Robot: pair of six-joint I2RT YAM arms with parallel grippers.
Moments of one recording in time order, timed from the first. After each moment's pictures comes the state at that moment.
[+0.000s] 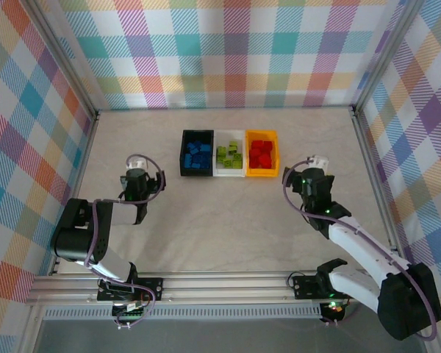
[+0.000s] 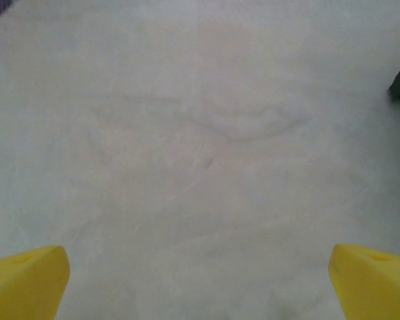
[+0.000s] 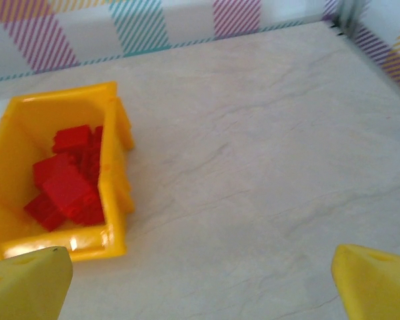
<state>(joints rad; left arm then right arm) -0.09 1.56 0.43 0.62 -0.22 -0.11 0.36 1.01 0.52 0.00 0.44 0.31</state>
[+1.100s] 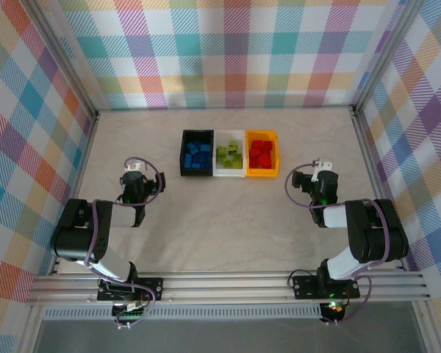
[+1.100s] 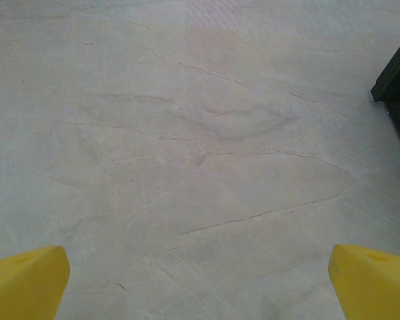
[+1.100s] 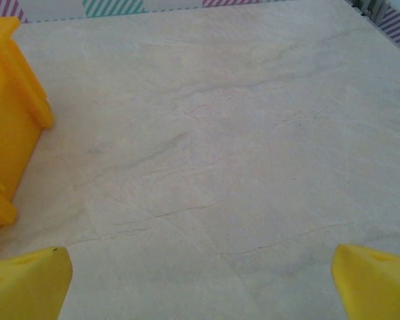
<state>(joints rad) -0.08 1.57 0.41 0.69 -0.16 -0.11 0.05 1.54 0.37 0.75 0.11 0.08</state>
